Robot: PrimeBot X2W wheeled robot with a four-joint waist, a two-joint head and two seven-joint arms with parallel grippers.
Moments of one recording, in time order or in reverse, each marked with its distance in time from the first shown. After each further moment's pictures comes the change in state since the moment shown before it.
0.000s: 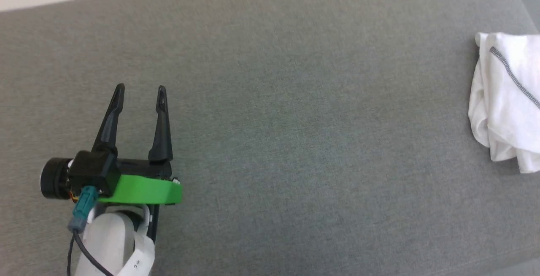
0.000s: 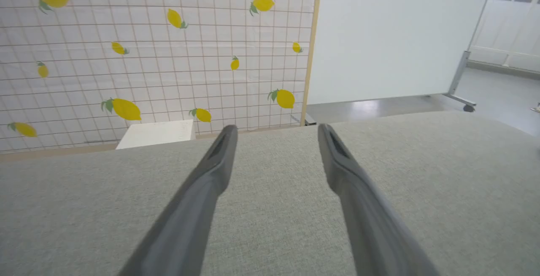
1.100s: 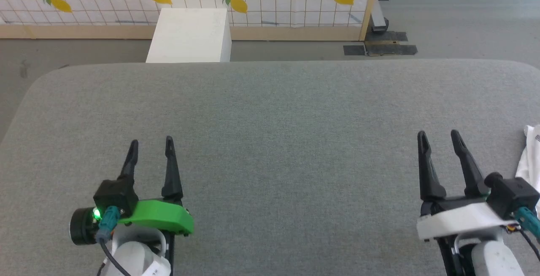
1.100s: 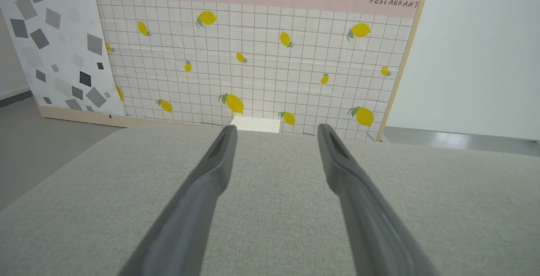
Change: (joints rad) left arm 0.070 -0.047 -0.004 0.208 -0.071 0.097 -0.005; right arm 0.761 0.590 -0.135 -0.340 -0.143 0.000 -0.267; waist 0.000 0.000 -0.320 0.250
